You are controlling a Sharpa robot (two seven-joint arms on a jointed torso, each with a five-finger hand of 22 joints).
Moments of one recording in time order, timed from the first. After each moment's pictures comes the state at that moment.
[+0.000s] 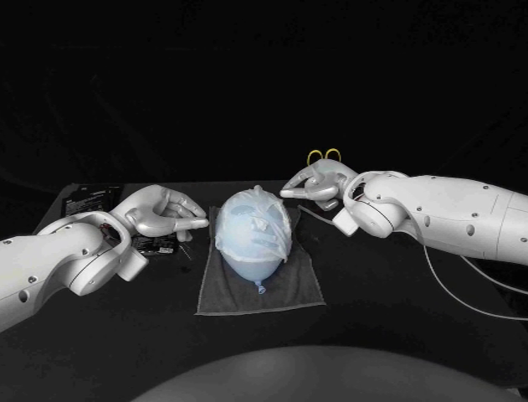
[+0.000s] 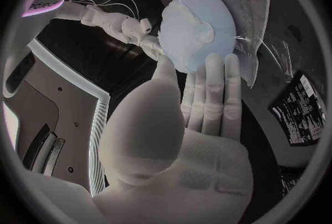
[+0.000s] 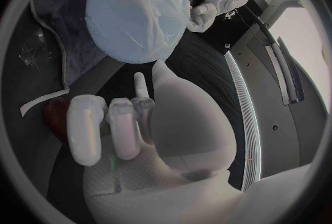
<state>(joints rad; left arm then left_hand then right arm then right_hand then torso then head) 1.08 -0.99 -0.07 1.58 -0.75 -0.22 0.11 1.50 -0.09 -0.15 0.29 0.05 0.85 0.16 0.48 0.21 1.07 0.09 0.56 0.17 1.23 0.02 0.84 0.44 0.17 1.10 0.14 0.51 0.25 1.18 -0.74 -0.16 1.36 -0.57 -0.28 -0.01 1.44 -0.04 0.09 0.29 0.05 0.87 0.14 0.39 0.23 1.47 0.06 1.55 1.31 1.46 0.00 1.57 1.31 0.04 1.47 0.09 1.48 1.31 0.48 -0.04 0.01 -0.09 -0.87</state>
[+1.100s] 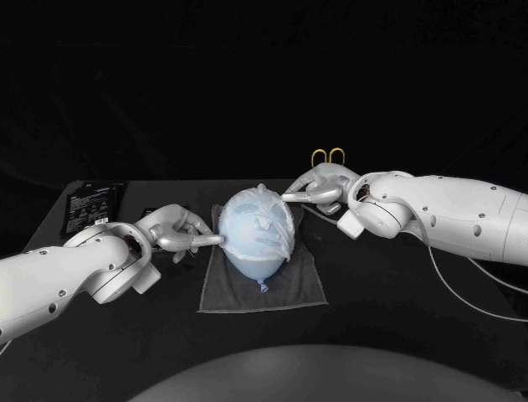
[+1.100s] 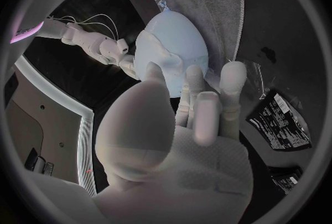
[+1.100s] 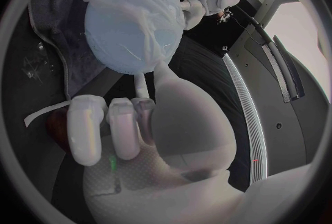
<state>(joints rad) 1.03 -0.93 -0.08 1.58 -0.90 -0.25 -0.11 1.32 -0.09 -0.20 0.29 0.05 0.90 0.12 0.48 0.23 1.09 0.04 0.94 0.51 1.46 -0.02 1.46 1.26 0.17 1.19 0.07 1.09 0.76 1.18 -0.74 -0.16 1.36 -0.56 -0.20 -0.01 1.43 -0.03 0.06 0.28 0.05 0.89 0.15 0.38 0.23 1.47 0.06 1.56 1.31 1.46 0.00 1.57 1.31 0.04 1.46 0.09 1.48 1.31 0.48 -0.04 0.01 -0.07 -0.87</state>
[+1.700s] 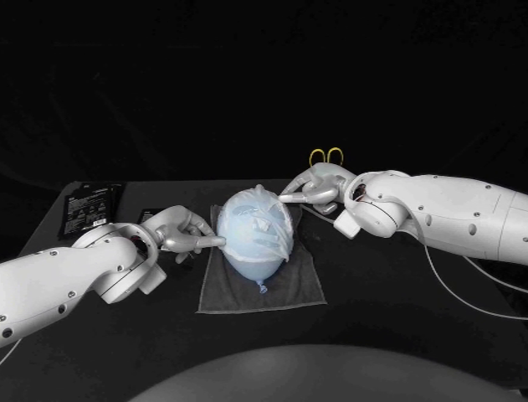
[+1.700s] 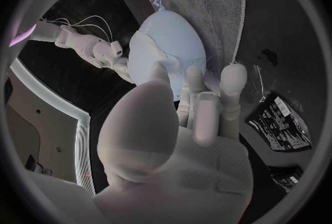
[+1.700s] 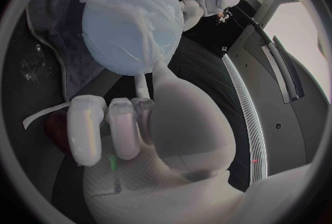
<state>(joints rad) 1.03 -0.90 -0.08 1.58 -0.93 -0.27 -0.17 1.39 -0.06 -0.16 0.29 0.05 0.90 0.12 0.48 0.23 1.08 0.04 0.95 0.53 1.46 -0.02 1.46 1.27 0.16 1.18 0.07 1.12 0.79 1.18 -0.73 -0.16 1.36 -0.56 -0.20 -0.01 1.46 -0.01 0.07 0.26 0.05 0.92 0.13 0.38 0.23 1.46 0.06 1.57 1.31 1.46 0.00 1.57 1.31 0.04 1.46 0.09 1.49 1.31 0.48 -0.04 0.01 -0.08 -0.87</state>
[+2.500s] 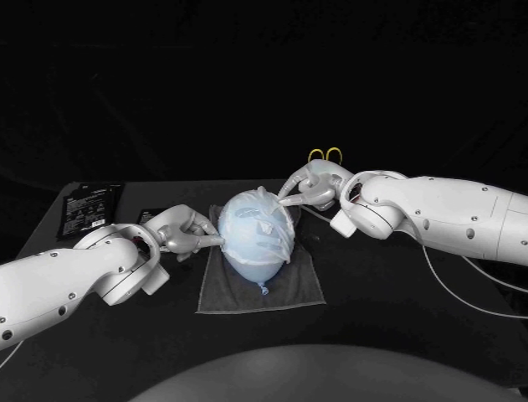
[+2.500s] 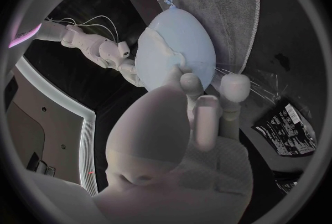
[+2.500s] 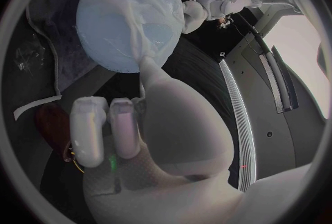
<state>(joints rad) 1.03 -0.89 -0.08 1.59 -0.91 -0.27 -0.11 1.65 0.04 0.00 0.28 0.05 1.01 0.06 0.50 0.24 1.23 0.01 1.06 0.73 1.47 -0.06 1.53 1.31 0.15 1.21 0.04 1.21 0.91 1.18 -0.74 -0.16 1.39 -0.64 -0.27 0.01 1.58 0.00 0.14 0.14 0.05 1.04 0.07 0.48 0.28 1.44 0.03 1.57 1.31 1.45 -0.02 1.57 1.31 0.03 1.47 0.05 1.52 1.31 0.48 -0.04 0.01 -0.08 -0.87</state>
